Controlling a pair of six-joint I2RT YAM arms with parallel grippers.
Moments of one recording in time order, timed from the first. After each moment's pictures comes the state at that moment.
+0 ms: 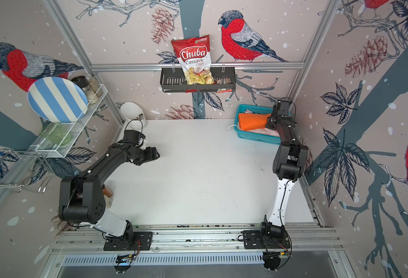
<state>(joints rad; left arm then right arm) -0.04 1.58 1.13 -0.65 0.27 -0.26 -0.17 2.29 2.14 -0.50 -0.01 1.72</state>
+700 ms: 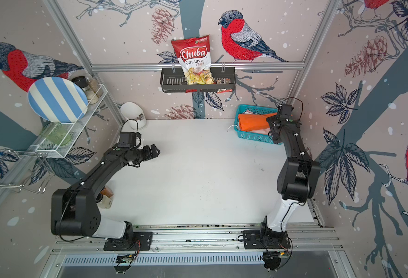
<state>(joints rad) -0.05 1.42 1.01 -0.51 0.22 -0.39 -0.12 1.75 1.52 -0.59 0.07 0.99</state>
